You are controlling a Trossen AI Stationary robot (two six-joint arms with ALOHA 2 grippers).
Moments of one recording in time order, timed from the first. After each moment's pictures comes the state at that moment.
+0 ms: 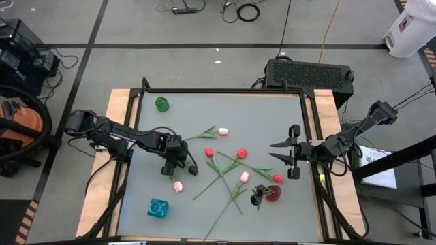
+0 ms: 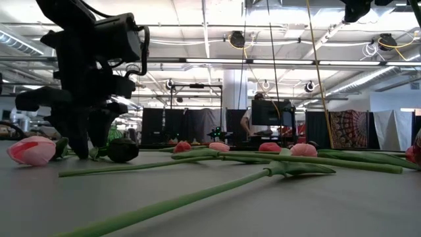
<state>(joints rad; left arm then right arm) -0.05 1.43 0.63 -0.50 0.00 0.11 0.56 0.63 0.40 0.32 0.63 -0.17</state>
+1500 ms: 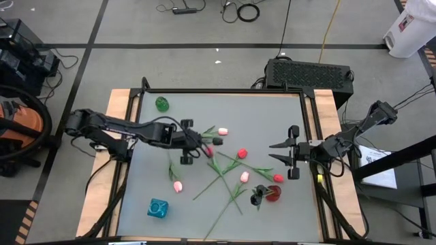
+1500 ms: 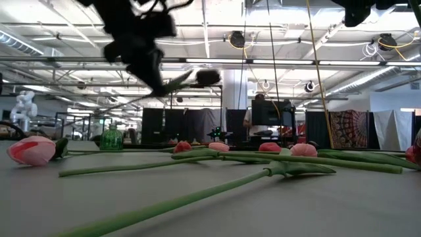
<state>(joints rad) -0.05 1.43 1.00 -0.56 -0.29 0.12 0.56 0.63 0.40 0.27 0.63 -0.11</state>
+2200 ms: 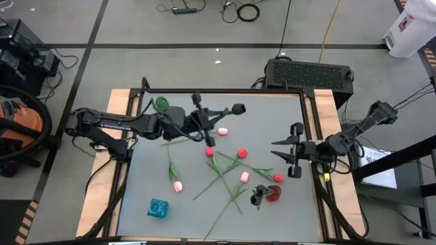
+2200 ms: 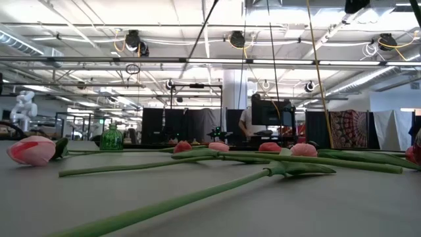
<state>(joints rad) -0.05 1.43 1.23 0.14 -0.41 0.45 0.56 0.63 0.40 0.43 0.63 -0.28</state>
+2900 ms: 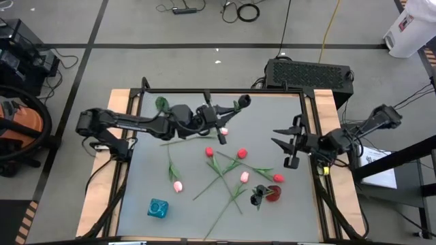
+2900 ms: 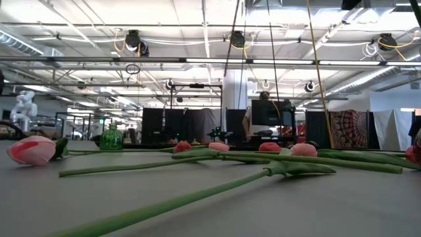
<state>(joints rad) -0.01 1.57 1.23 0.53 -0.28 0.32 0.44 0.65 0.40 0.58 0.62 -0.38</state>
